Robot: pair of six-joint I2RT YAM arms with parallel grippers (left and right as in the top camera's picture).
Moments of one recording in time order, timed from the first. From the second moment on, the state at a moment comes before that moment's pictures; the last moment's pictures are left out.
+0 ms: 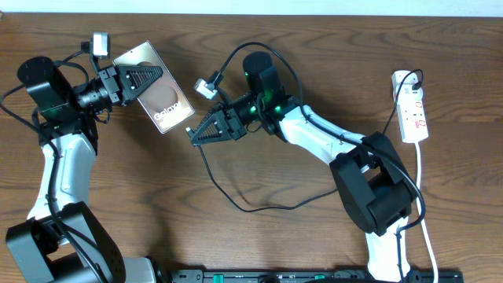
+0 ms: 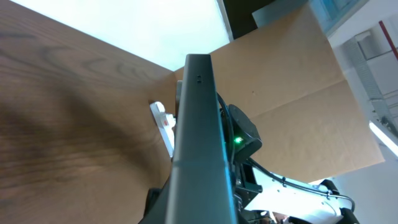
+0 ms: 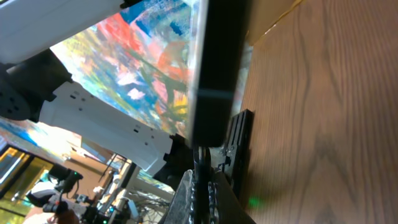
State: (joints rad) left arm 0.36 1.58 1.03 0.37 1.49 -0.90; right arm 0.62 2.12 1.45 0.35 -1.54 0.59
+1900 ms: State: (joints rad) left arm 0.32 1.58 1.03 0.36 1.49 -0.81; right arm 0.62 2.12 1.45 0.36 -1.52 0.59
